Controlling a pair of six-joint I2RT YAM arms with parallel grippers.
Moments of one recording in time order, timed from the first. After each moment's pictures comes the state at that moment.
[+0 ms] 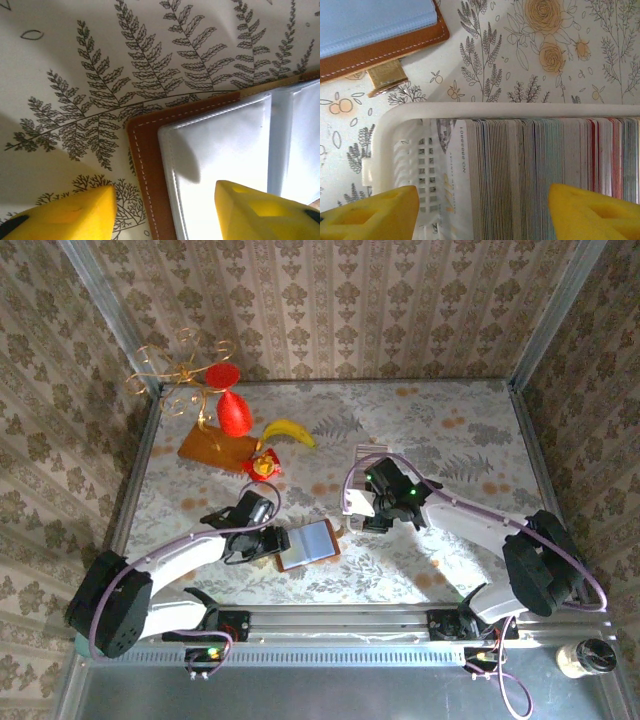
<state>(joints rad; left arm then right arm) -0.63 1.22 0.51 -0.47 0.17 -0.78 0.64 1.47 0.87 -0.42 -0.01 -0.86</state>
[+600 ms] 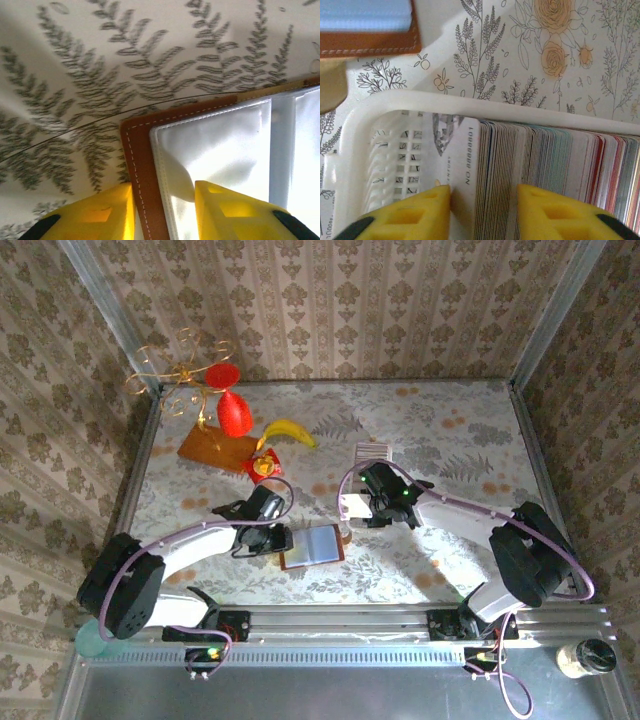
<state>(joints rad) -0.68 1.32 0.58 -0.46 0.18 -0.70 0.65 1.52 0.87 -0.36 0.06 -1.01</state>
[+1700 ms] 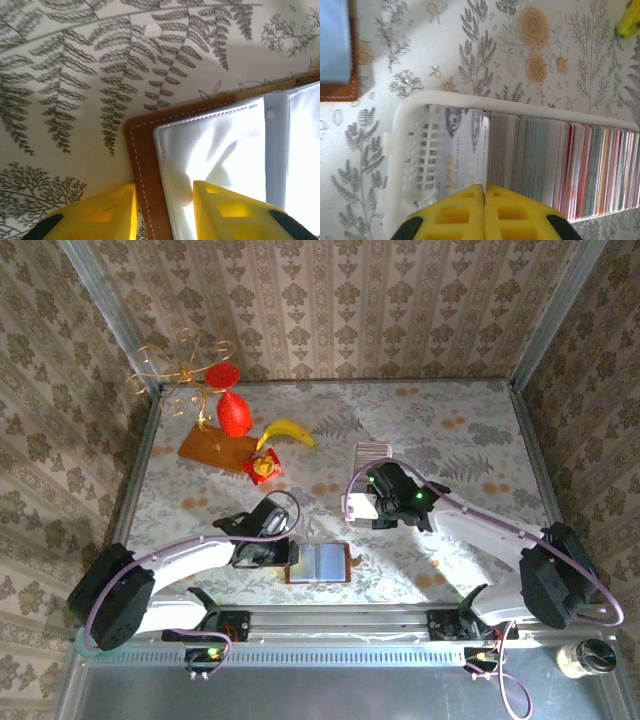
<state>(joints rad) -0.79 1.24 0.51 -0.44 0.23 -0.67 0.66 1.36 0.87 -0.48 0.02 -0.96</state>
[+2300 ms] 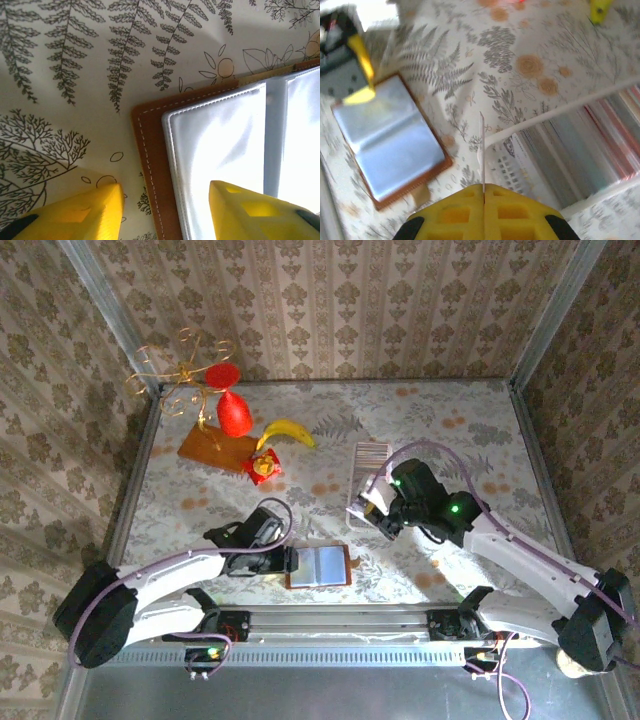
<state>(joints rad) -0.81 1.11 0.43 -0.45 0.23 -0.74 0.65 1.10 0.86 -0.56 -0.20 -0.17</state>
